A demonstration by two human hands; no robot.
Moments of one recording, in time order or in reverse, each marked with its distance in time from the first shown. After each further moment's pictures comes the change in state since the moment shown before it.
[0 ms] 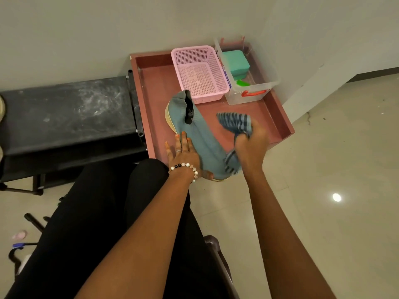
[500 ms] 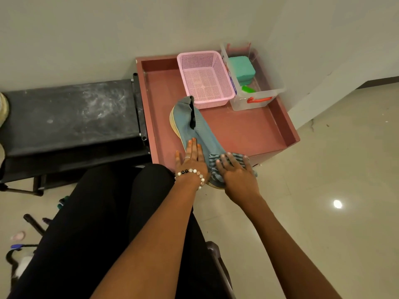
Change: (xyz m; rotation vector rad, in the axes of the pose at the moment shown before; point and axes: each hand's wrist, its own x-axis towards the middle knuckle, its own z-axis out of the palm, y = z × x) left_hand 0.010 0.003 0.011 0.015 0.014 0.083; right_hand -0.040 0.059 0.006 -1.150 -0.798 -0.536
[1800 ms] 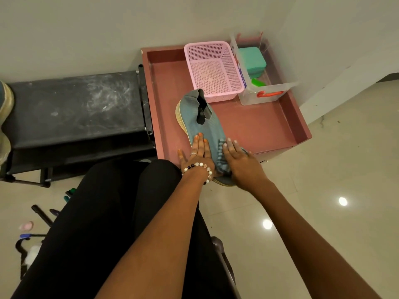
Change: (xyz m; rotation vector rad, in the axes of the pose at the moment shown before) left_hand 0.002 0.003 -0.006 -0.082 -0.104 -0.036; right_hand 0.021 0.013 -0.016 0.077 -0.151 -0.034
